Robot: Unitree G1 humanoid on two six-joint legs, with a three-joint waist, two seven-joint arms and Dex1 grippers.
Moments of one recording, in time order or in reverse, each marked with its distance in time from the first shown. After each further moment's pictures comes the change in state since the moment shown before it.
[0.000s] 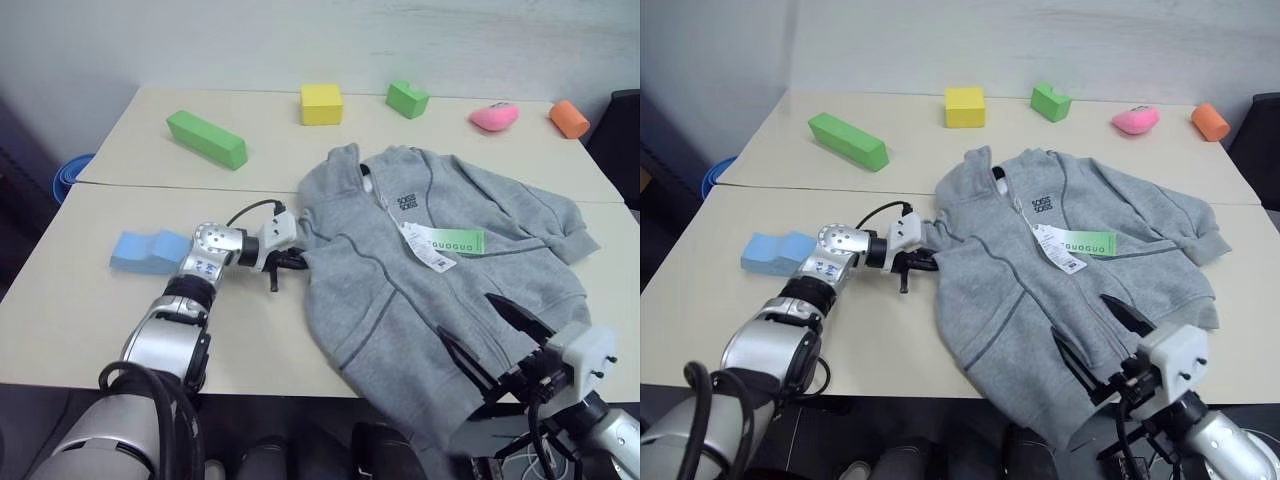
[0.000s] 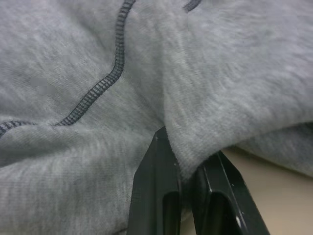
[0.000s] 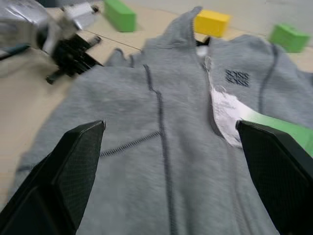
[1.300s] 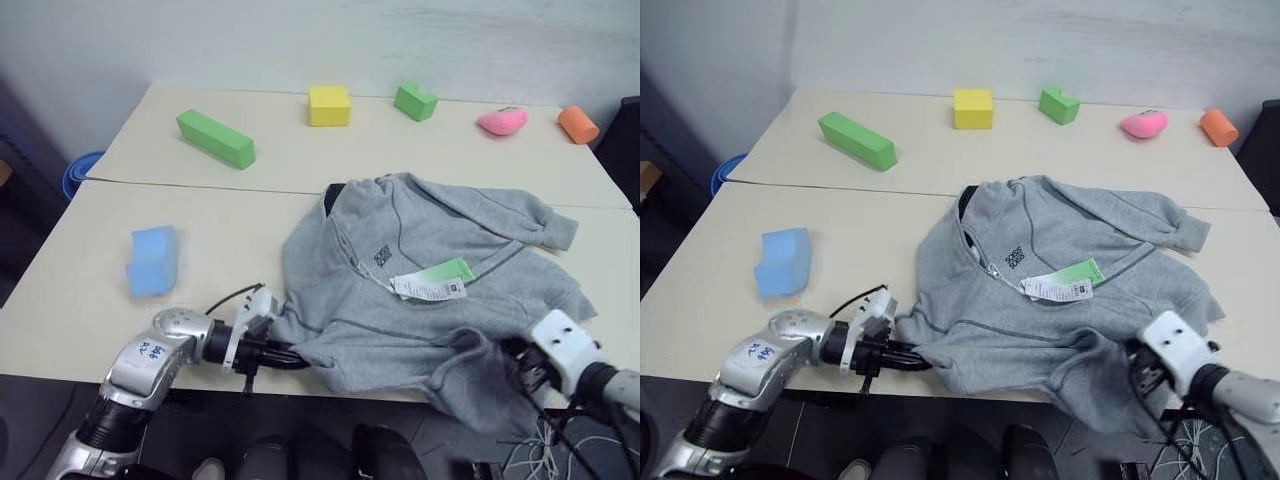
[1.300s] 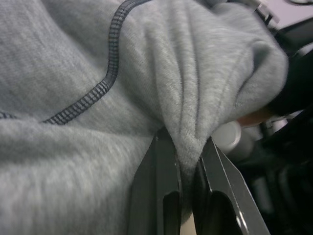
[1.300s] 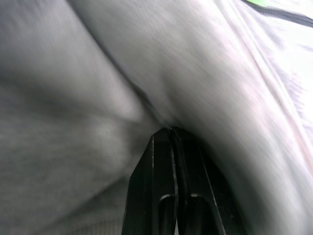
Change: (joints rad) left arm 0.701 0.235 -0.045 -1.271 -0.515 1.037 0.066; right arm -0.090 -0.374 -0.033 0.475 -0.357 0.178 0.106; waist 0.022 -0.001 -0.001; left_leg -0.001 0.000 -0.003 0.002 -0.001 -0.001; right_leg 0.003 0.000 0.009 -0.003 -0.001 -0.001
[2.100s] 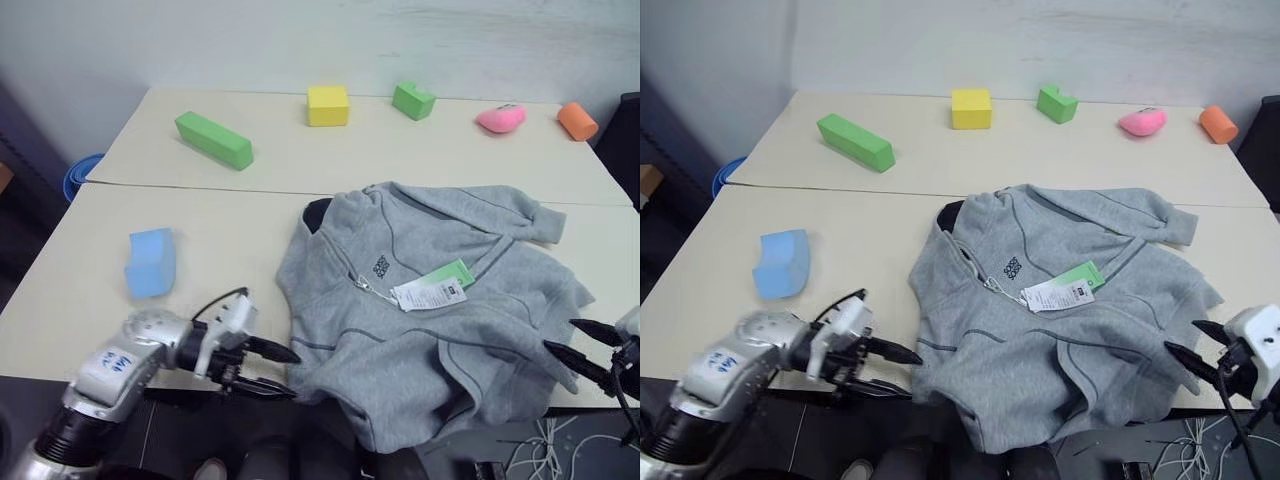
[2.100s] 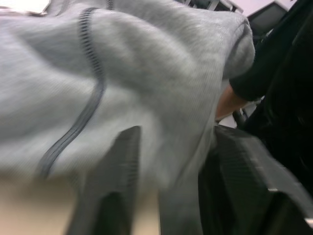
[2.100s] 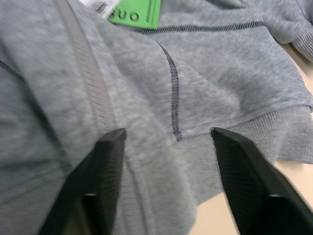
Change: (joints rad) left arm 0.015 0.195 0.047 0.023 -0.137 -0.219 -0.174; right arm 0.045 0.162 -0.337 0.080 0.173 -0.134 0.315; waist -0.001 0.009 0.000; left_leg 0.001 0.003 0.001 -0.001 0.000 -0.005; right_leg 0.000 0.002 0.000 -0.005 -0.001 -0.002
